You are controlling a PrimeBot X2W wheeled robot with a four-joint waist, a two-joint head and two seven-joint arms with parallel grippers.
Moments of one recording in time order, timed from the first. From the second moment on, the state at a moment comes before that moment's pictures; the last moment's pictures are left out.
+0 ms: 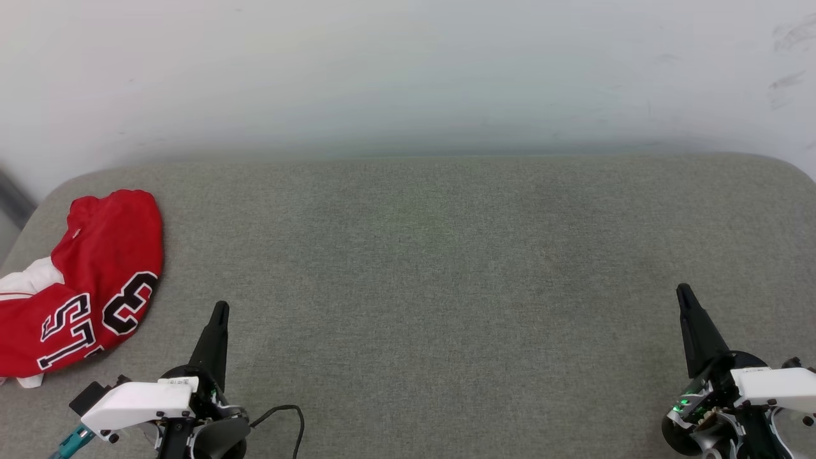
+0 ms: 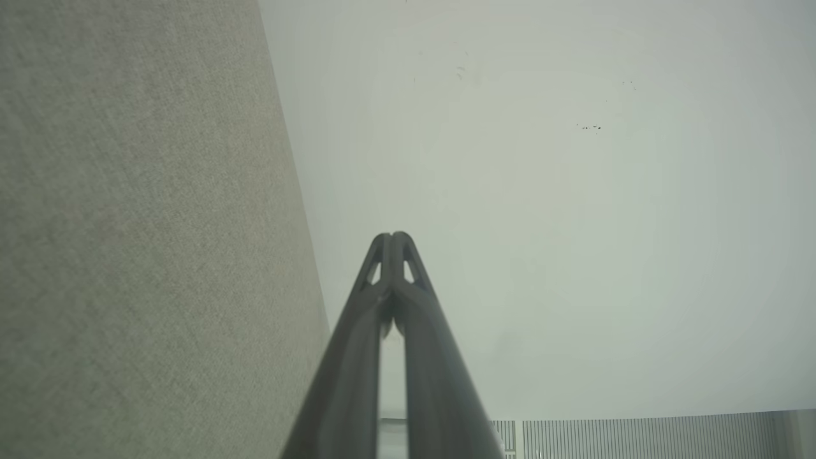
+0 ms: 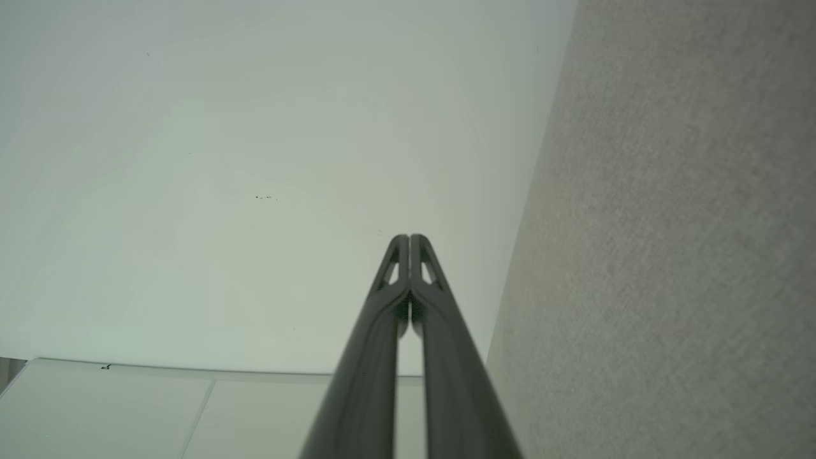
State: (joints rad) left arm -0.11 0.05 0.12 0.25 -1.61 -0.13 0.11; right arm -0.10 -0.05 -0.11 0.25 1.61 0.13 0.11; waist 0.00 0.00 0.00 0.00
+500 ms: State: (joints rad) left arm -0.11 0.05 0.12 0.25 -1.61 -0.13 0.11; right arm -0.10 -0.05 -0.11 0.25 1.61 0.13 0.11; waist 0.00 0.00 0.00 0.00
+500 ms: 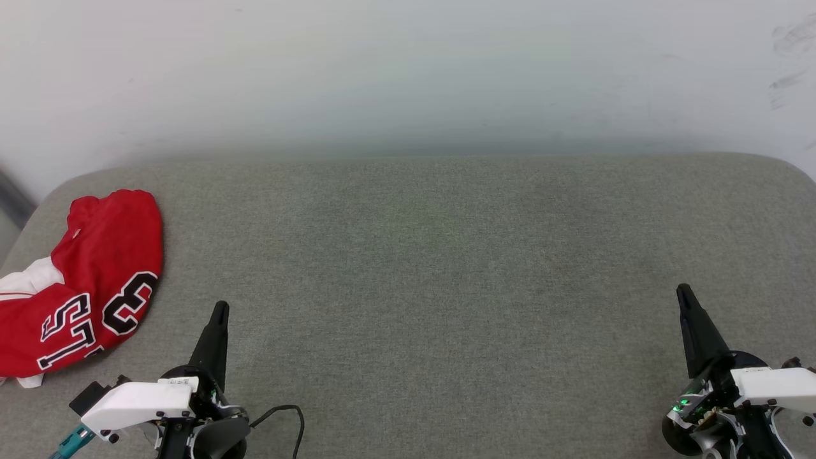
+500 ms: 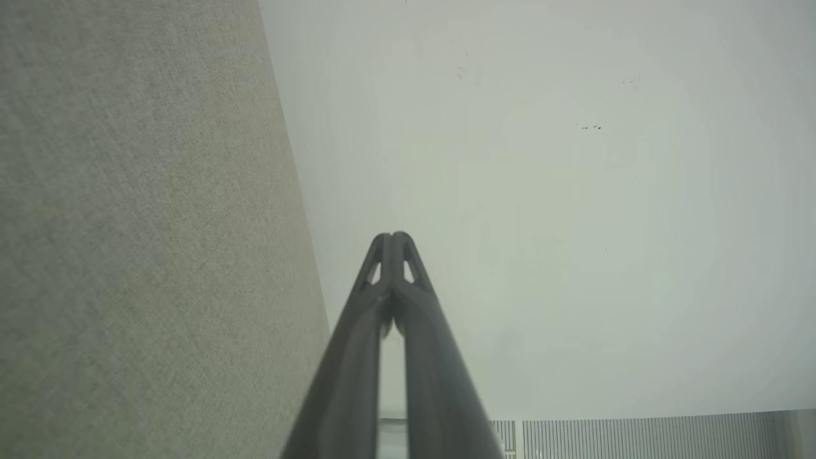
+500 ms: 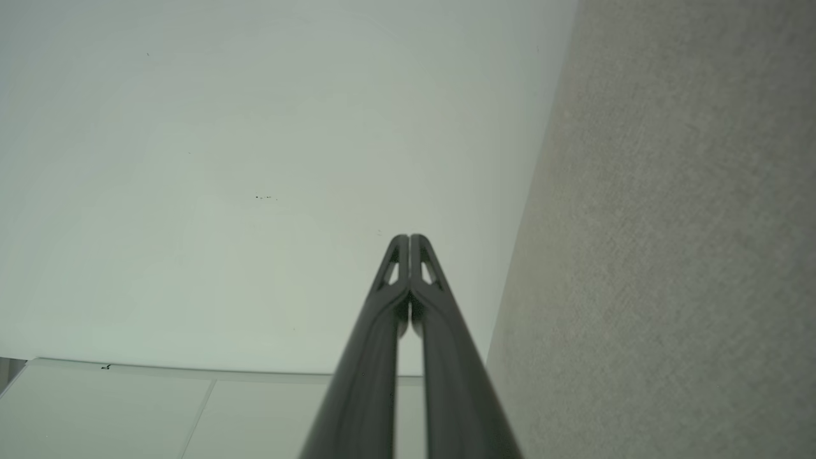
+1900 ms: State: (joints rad) left arm -0.08 0.05 0.04 0.24 -1.58 -0.13 0.06; right arm -0.05 -0.05 -0.10 0.22 1.58 0.13 0.06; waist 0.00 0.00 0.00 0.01
